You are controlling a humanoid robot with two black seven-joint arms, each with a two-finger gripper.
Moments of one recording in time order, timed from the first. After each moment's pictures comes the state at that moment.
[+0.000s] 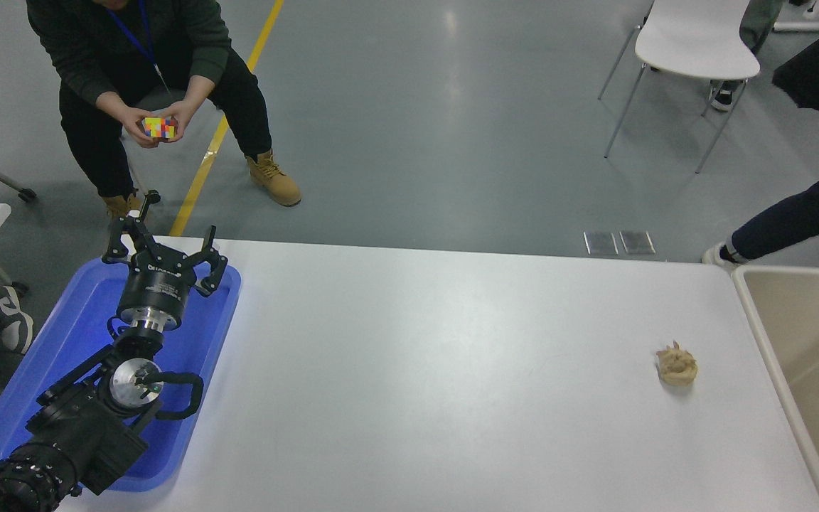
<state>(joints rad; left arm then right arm) -0.61 0.18 -0.87 -0.41 -0.09 -0.57 -0.51 1.36 -0.89 -1.00 0.32 -0.50 0.72 0.21</state>
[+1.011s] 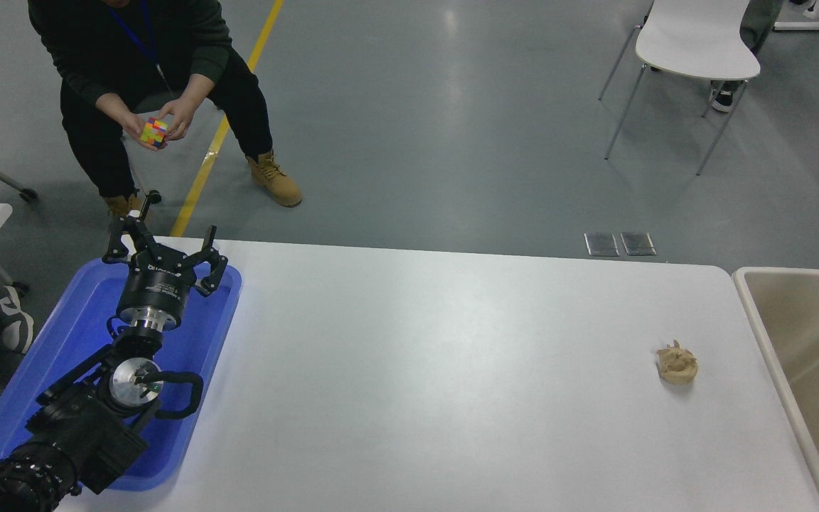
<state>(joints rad) -0.62 0.18 -0.87 -0.41 -0.09 -0.57 -0.51 0.74 -0.70 -0.69 0.09 -0.34 0.40 0.17</state>
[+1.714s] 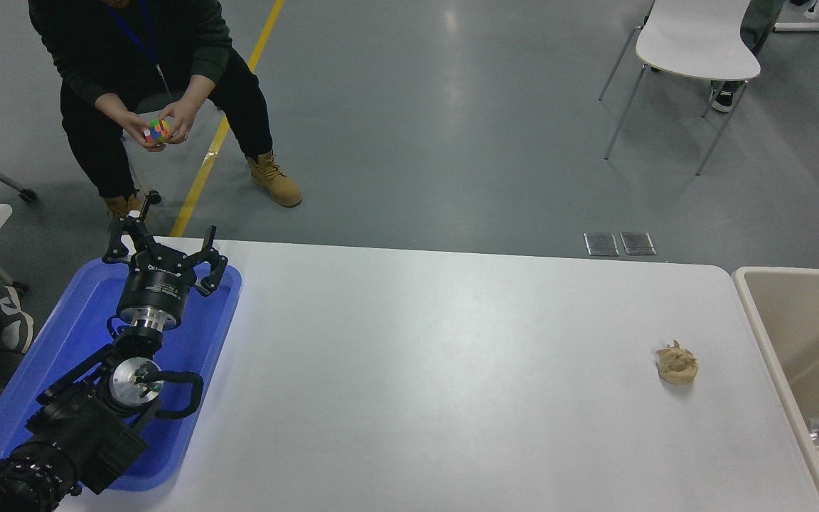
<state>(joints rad) -0.62 0.18 -0.87 -0.41 -0.09 -0.57 -0.51 0.71 -0.68 -0.67 0.08 -0.32 0.38 0.17</state>
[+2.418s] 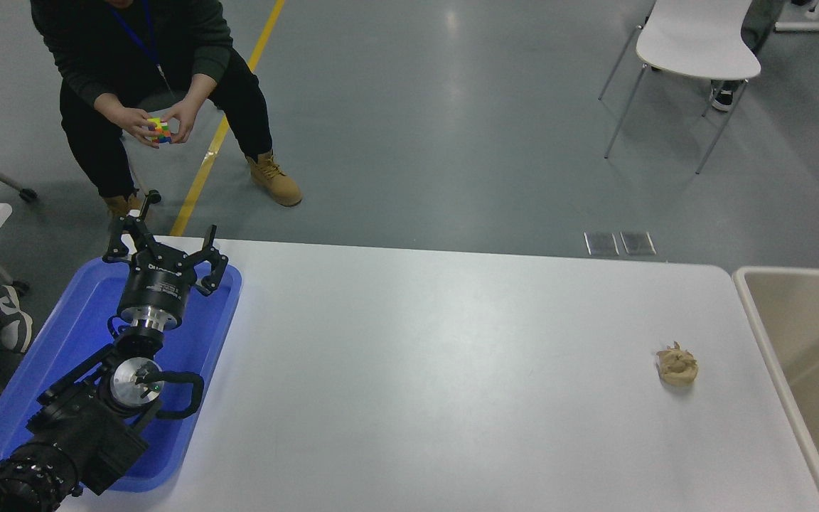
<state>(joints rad) -0.61 0.18 -0.87 -0.41 -0.09 -0.57 -0.51 1.01 -0.66 -0.69 0.09 -0.33 0.51 0.17</state>
